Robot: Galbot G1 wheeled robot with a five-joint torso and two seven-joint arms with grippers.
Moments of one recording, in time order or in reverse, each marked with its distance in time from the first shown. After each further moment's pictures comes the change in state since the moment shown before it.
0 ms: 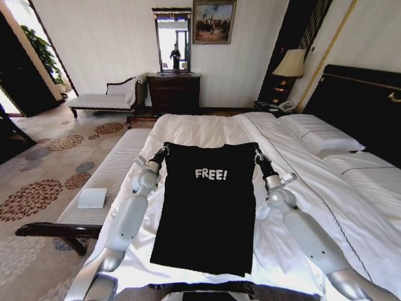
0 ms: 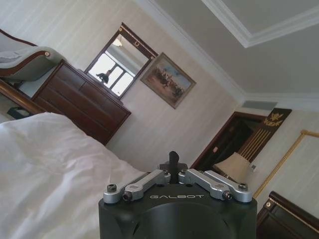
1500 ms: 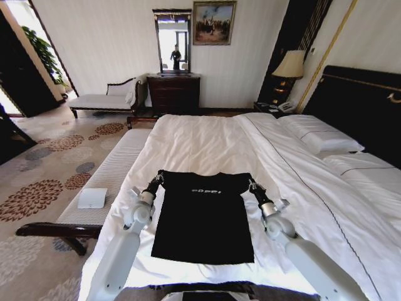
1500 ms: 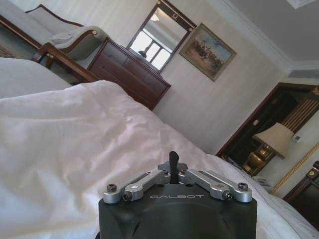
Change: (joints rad) left arm 0.505 0.042 -0.082 -0.320 0.083 -0.011 -0.070; right arm -0.406 -0.031 -0.011 0.225 -0.151 -0.009 0.220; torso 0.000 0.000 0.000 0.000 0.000
